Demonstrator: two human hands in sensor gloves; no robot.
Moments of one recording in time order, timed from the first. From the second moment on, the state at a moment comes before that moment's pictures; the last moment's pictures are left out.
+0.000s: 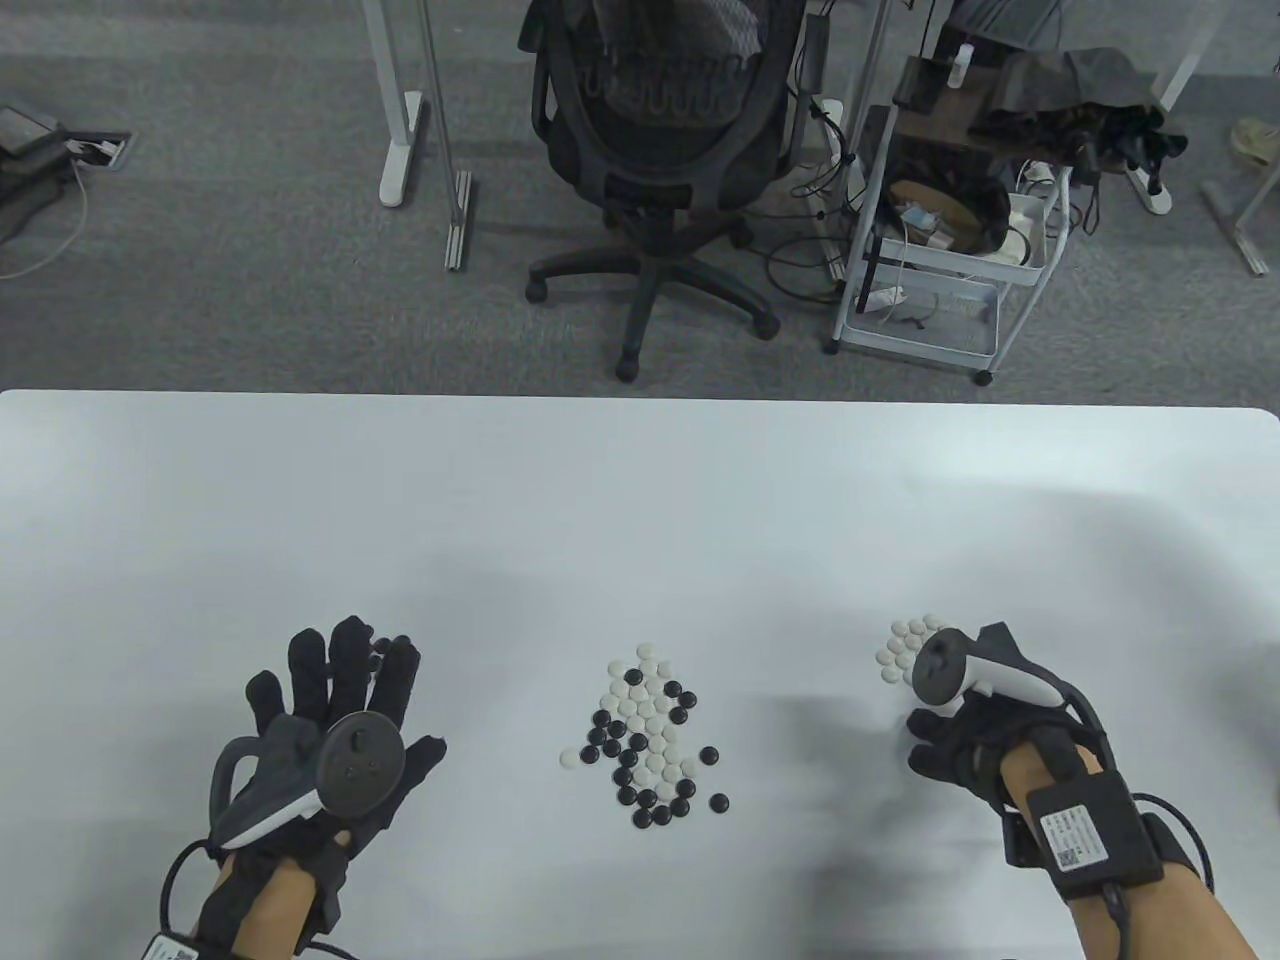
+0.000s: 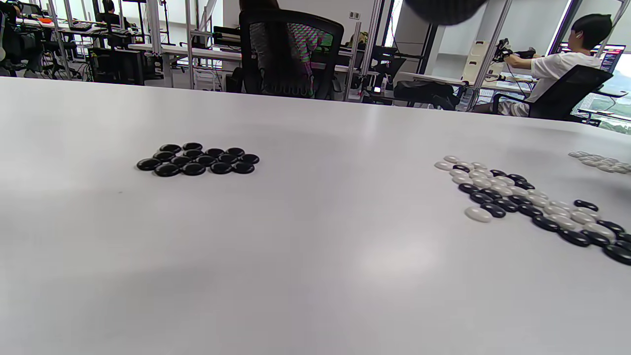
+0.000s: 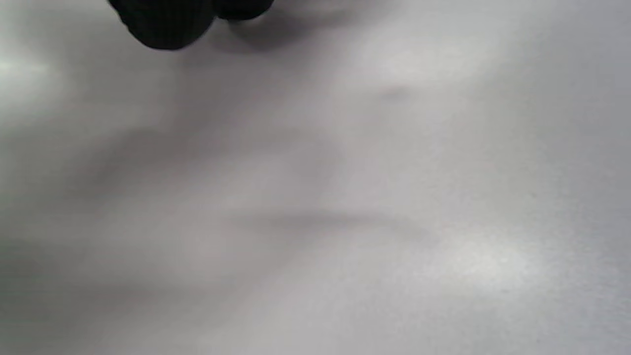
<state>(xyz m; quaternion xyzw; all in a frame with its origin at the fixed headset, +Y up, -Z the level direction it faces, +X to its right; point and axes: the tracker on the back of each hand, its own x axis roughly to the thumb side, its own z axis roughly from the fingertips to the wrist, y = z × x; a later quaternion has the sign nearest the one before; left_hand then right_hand) -0.251 -0.693 -0.228 -0.11 -0.12 0.05 0.99 0.291 -0.751 -0.329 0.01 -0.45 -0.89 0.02</state>
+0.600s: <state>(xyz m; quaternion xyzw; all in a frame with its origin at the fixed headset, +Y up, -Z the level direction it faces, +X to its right) -0.252 -0.692 -0.230 -0.11 -0.12 0.06 0.98 0.279 -0.726 -0.363 0.01 -0.41 -0.91 -0.06</state>
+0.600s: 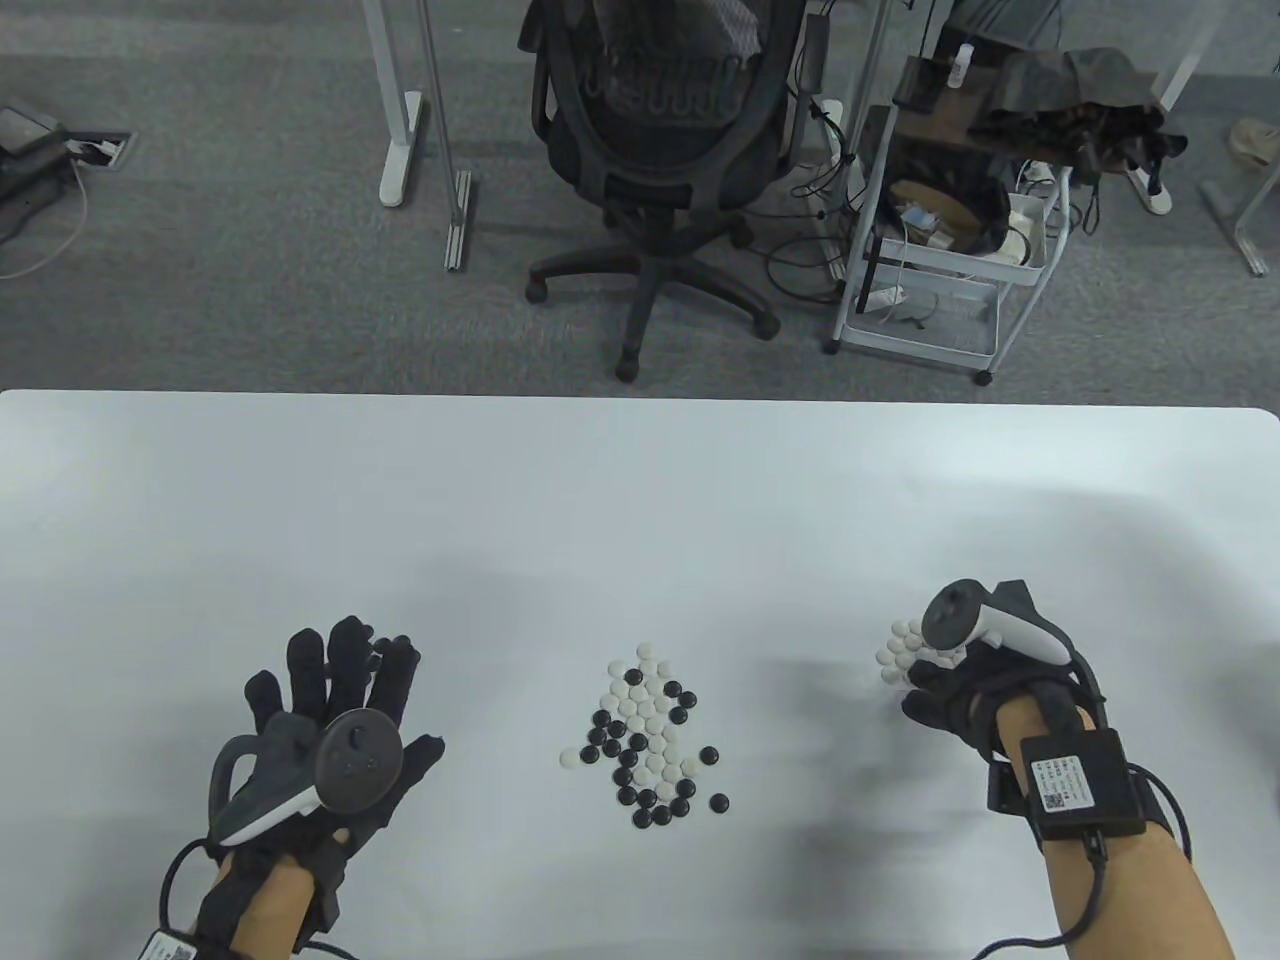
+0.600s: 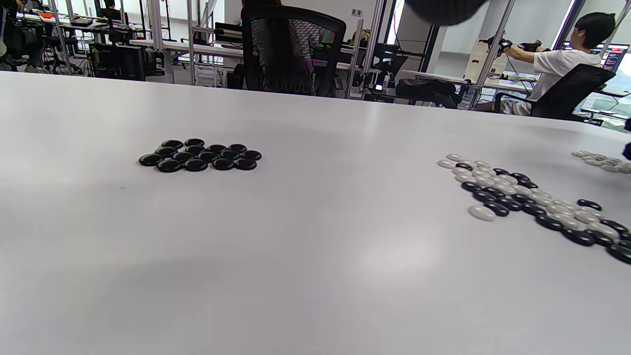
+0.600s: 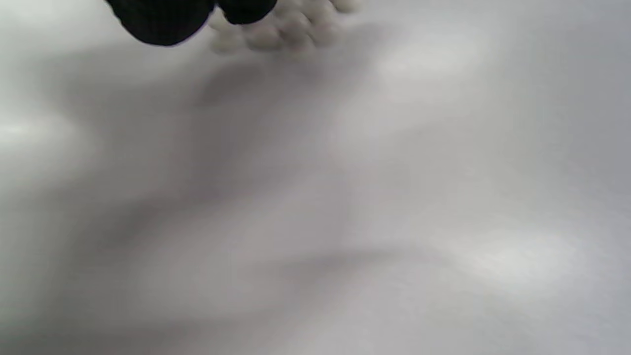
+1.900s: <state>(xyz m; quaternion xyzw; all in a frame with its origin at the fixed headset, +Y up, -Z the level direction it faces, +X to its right) -0.254 -0.688 -0.226 -0.10 -0.12 0.07 0.99 0.038 -0.750 -0.443 -0.08 -0.42 -0.90 -0.07</state>
